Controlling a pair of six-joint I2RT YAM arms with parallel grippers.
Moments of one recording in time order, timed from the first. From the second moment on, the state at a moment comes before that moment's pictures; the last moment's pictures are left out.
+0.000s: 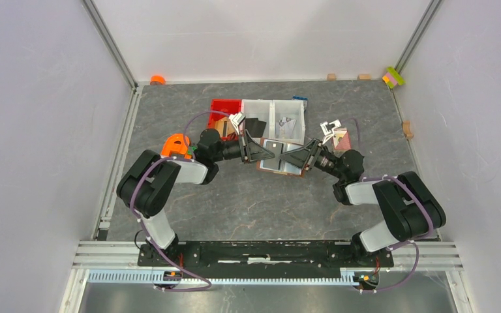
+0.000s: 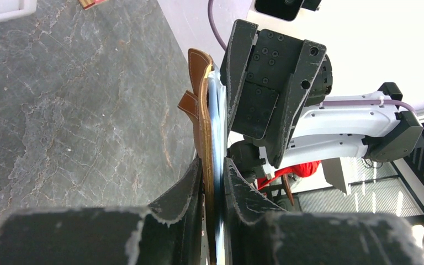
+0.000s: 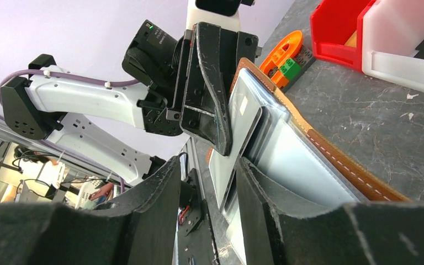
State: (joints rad) left arm -0.52 1.76 0.72 1.07 0.86 -1.16; right arm 0.33 1.51 0.36 1.37 -0.77 1.09
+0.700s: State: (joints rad) left arm -0.51 1.76 0.71 1.10 0.87 -1.16; right arm 0.36 1.51 0.36 1.34 -0.71 1.05
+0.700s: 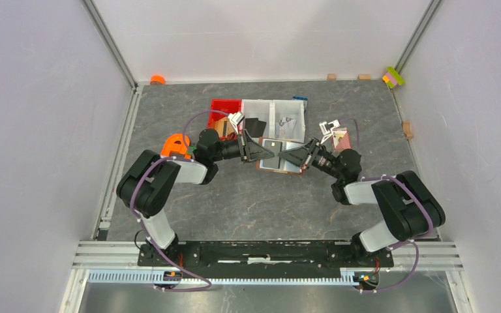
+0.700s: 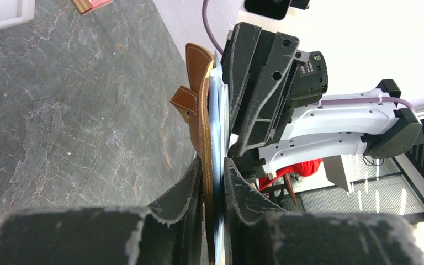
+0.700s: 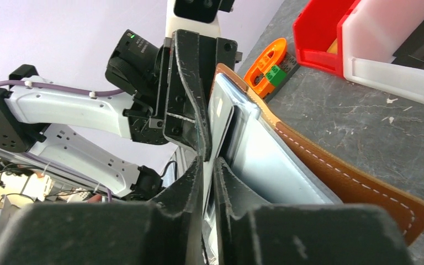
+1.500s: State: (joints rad) left arm -0.52 1.77 0.64 1.20 0.88 -1.20; right arm 0.35 1.50 0.38 1.27 -0.73 1.04
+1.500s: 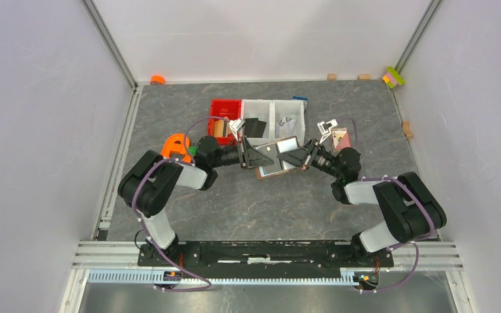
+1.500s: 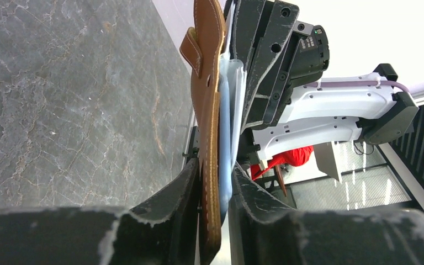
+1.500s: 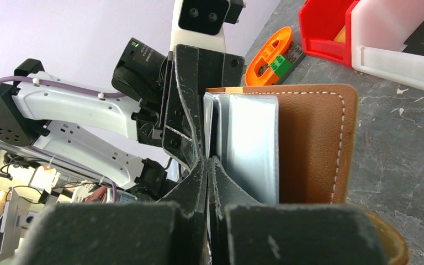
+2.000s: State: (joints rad) left arm -0.51 1.77 0.63 1.27 0.90 -1.24; right arm 0.30 1.50 0.35 1.34 -0.76 1.10
